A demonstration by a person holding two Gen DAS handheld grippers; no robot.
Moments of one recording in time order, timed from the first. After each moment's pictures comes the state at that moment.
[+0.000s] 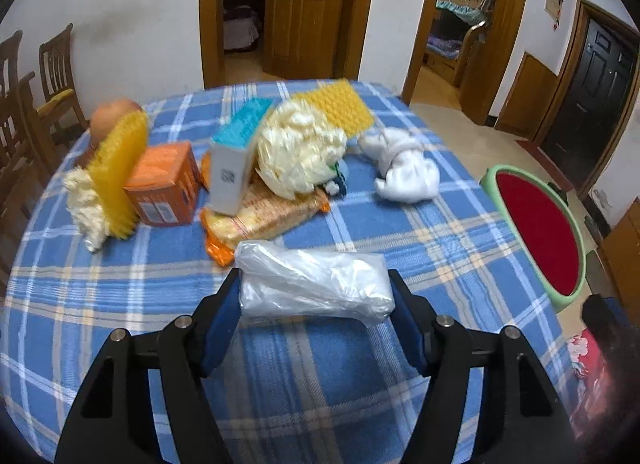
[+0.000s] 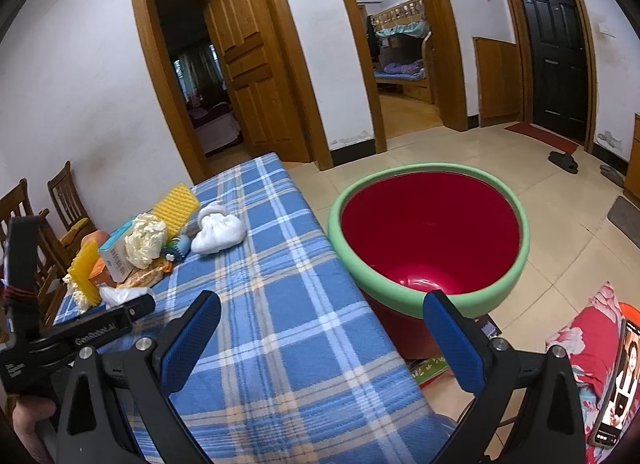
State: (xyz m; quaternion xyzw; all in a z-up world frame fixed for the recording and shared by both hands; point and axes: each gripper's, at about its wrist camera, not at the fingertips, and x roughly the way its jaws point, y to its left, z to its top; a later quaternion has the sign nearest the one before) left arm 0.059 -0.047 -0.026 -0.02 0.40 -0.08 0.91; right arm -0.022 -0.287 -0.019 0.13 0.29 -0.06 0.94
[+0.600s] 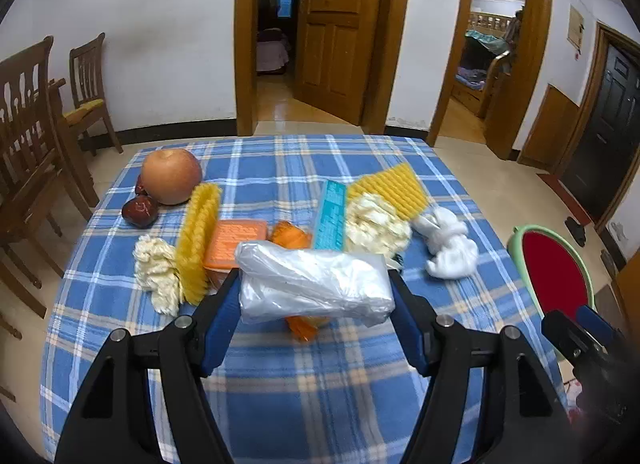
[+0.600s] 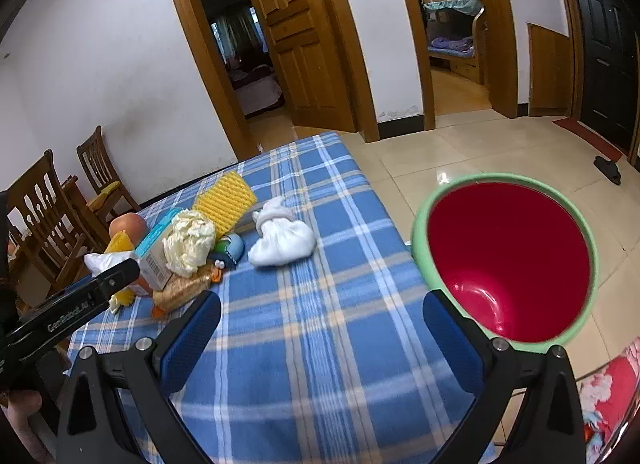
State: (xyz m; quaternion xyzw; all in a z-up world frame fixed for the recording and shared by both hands) left arm 0.087 0.000 0.018 -0.04 0.37 -0.03 0.93; right arm 0.058 -0.246 -0.002 0.12 0.35 0.02 0.93
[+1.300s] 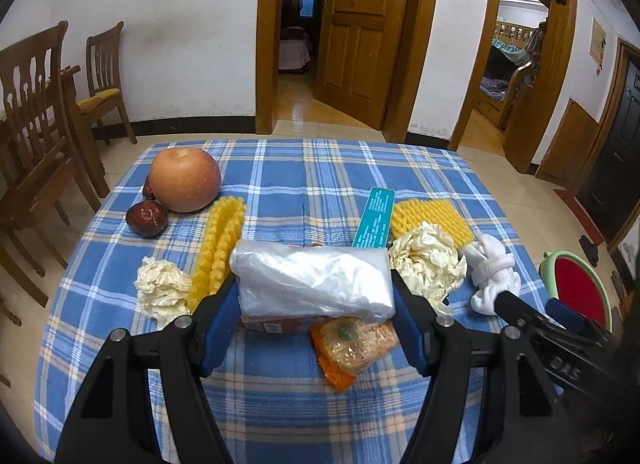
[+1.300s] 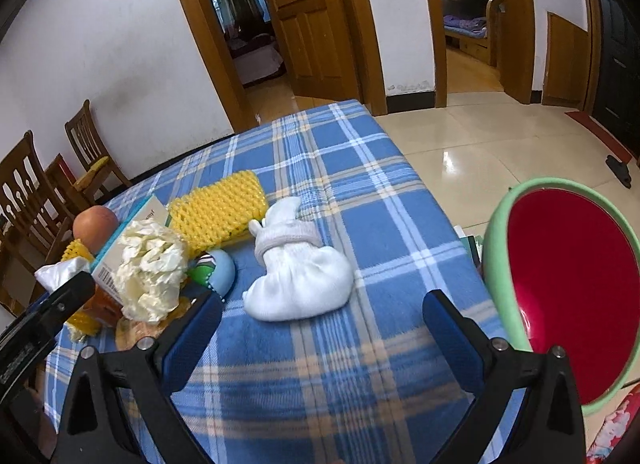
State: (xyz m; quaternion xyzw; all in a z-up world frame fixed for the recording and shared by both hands) left arm 0.119 0.017 -0.002 -0.06 0.37 0.00 0.93; right arm 0.147 -0.214 -0.040 0.10 0.41 0.02 0.91
